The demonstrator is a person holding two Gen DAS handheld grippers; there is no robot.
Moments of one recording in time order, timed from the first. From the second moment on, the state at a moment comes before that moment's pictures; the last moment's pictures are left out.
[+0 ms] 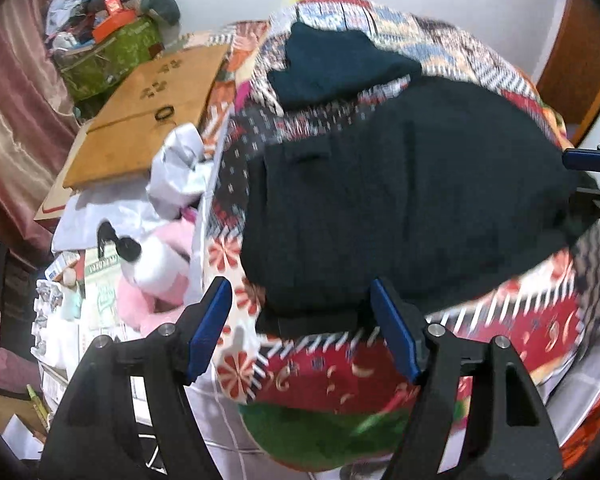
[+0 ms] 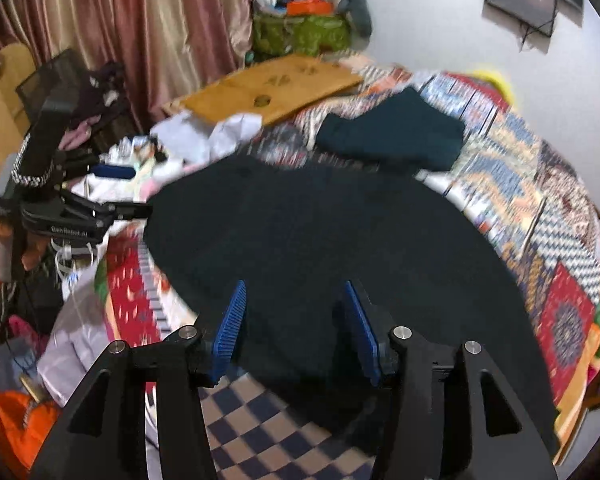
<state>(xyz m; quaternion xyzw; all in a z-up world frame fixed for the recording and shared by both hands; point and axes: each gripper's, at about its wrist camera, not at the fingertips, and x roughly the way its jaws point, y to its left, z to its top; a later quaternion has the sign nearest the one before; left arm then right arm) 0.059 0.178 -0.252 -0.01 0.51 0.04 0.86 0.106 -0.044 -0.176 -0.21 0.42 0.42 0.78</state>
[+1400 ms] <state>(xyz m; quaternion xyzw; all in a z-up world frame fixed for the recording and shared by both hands) 0.040 0.193 -0.255 -0.05 0.50 0.08 0.86 0.088 -0.038 -0.171 -0.16 0.43 0.46 0.76</state>
